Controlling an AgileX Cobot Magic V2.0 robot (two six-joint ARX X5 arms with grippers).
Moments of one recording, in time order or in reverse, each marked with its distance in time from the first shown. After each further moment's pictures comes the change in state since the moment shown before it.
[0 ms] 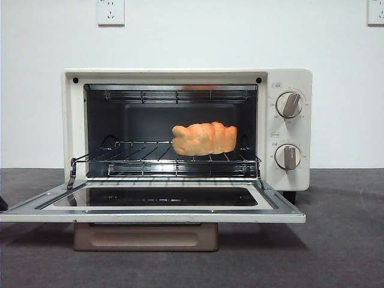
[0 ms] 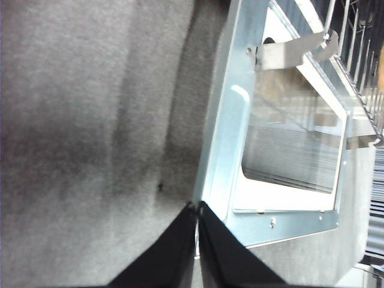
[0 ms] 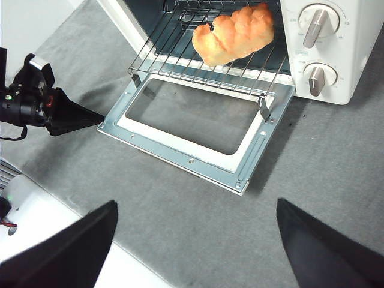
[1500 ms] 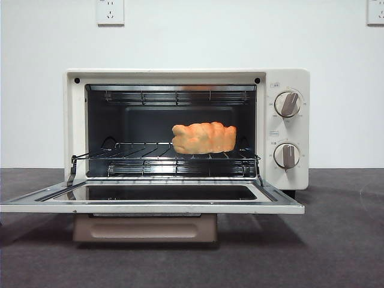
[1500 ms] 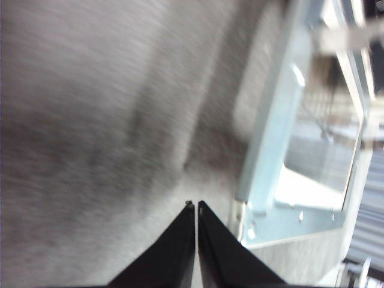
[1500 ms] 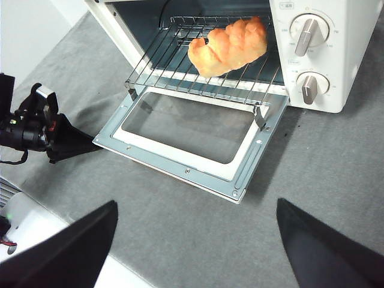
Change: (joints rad) left arm 0.006 0.042 -0.015 -0.016 0.042 -0.055; right arm 0.000 -0.001 0.000 0.031 0.028 0.030
